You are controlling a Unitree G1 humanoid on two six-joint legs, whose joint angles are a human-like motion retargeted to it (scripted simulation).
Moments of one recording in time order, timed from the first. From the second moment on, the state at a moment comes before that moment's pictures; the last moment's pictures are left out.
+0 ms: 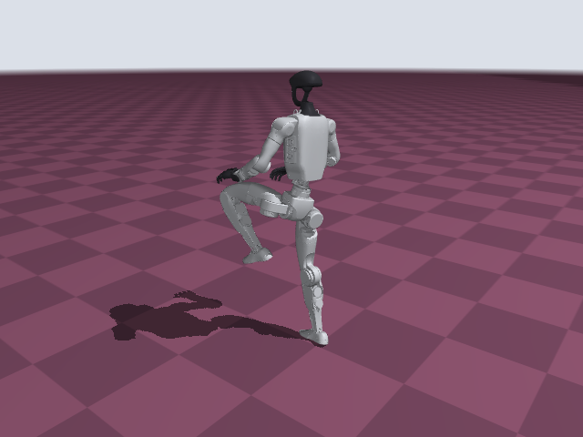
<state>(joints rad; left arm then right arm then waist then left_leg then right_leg) -0.31 0.45 -0.50 0.51 0.51 -0.03 0.39 -0.10 -0.55 0.46 0.25 -0.58 0.04 -0.23 0.24 -0.13 0.28 -1.29 0.20 0.26 2.26 -0.39 -0.26 0.15 -0.26 0.08 0.20 -0.03 0.26</state>
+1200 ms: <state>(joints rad) -0.18 0.47 -0.42 0.32 0.49 -0.01 0.32 -0.15 -0.55 0.47 0.13 -0.79 0.00 -0.28 -0.08 0.10 0.18 0.23 0.17 0.00 0.01 -0.13 -0.19 -1.24 -0.18 -0.23 1.96 -0.14 0.05</state>
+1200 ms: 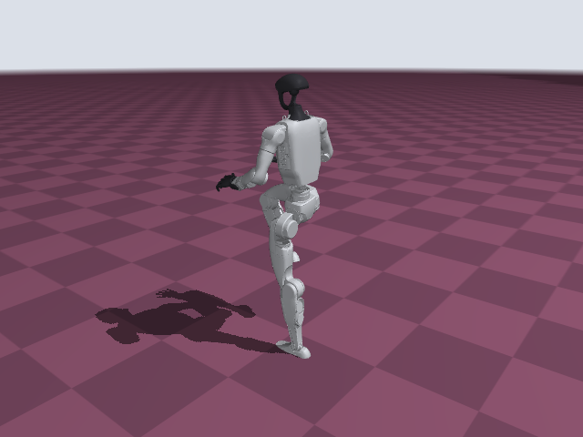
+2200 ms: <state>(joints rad) -0.17 0.47 -0.41 0.27 0.46 -0.07 0.35 -0.06 -0.56 0.39 0.17 -0.59 0.04 -0.24 0.24 -0.07 0.21 -1.23 0.18 0.19 1.95 -0.44 -0.26 0.22 -0.28 0.03 0.12 -0.07 0.26</state>
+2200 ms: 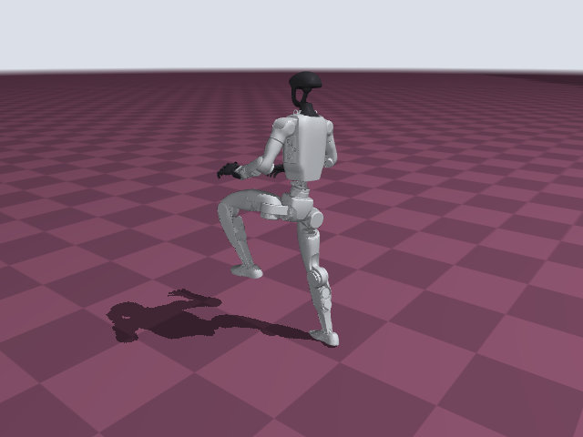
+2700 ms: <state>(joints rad) -0.24 0.52 -0.41 0.33 0.51 0.02 0.36 -0.09 -0.55 0.36 0.21 -0.60 0.03 -0.35 0.09 0.04 0.08 0.09 0.15 0.20 -0.09 -0.02 -0.13 -0.72 -0.18 -0.12 1.71 -0.03 0.01</state>
